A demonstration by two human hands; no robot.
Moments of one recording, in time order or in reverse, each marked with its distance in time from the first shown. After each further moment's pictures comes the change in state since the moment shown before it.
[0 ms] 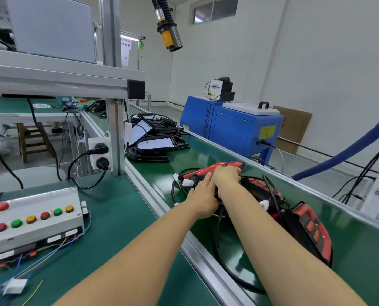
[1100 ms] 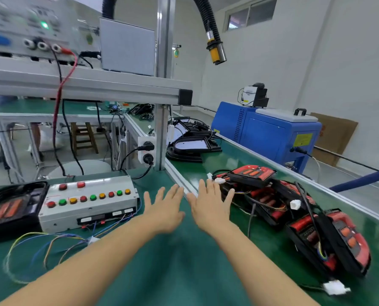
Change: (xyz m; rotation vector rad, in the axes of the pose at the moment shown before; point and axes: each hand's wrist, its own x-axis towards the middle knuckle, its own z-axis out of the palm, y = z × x) left_hand -0.151 -0.068 -0.068 0.426 -0.002 -0.439; right_hand -0.128 0.060 0.046 -1.211 -0.300 -0.723
